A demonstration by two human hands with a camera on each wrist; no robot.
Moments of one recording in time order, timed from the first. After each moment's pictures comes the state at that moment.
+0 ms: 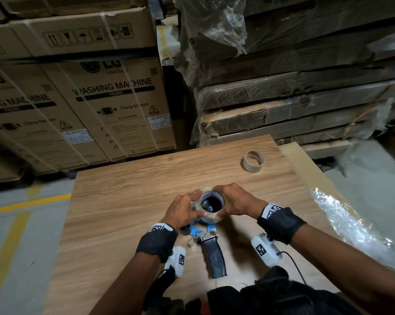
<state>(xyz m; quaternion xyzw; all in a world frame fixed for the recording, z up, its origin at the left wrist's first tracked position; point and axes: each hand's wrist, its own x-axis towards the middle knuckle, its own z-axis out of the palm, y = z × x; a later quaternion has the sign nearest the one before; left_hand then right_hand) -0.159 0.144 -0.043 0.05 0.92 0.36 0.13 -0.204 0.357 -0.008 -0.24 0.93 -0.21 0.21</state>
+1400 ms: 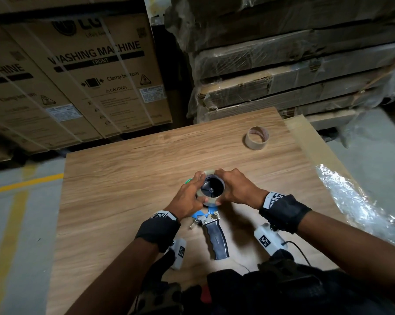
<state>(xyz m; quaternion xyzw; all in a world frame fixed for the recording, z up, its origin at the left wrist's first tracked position) -0.155 0.157 -0.054 0.08 0.91 0.36 0.19 -0.199 0.352 -0.037 -0.18 0.92 -0.28 0.21</state>
